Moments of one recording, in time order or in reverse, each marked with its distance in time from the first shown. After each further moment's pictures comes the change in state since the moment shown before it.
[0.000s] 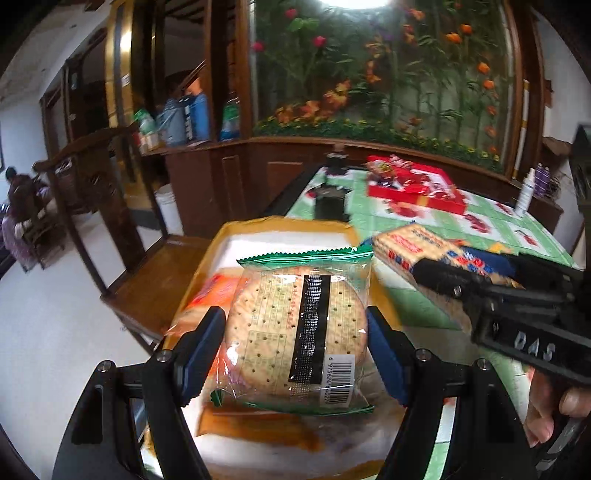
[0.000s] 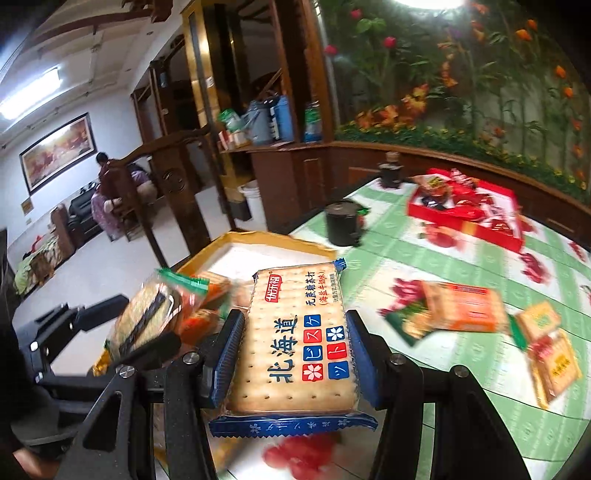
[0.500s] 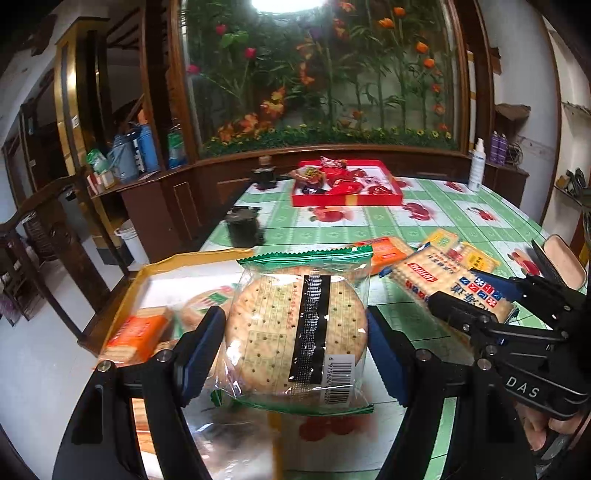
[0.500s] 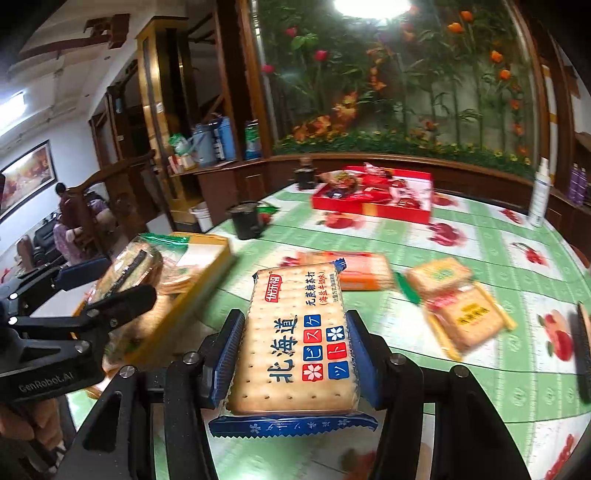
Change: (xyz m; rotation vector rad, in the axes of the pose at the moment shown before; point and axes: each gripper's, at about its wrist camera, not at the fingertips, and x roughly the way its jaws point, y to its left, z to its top) left arm -0.009 -0.108 0.015 0.175 -0.045 -0.105; right arm -0.079 -0.093 -0.056 0.101 -0.085 -0.163
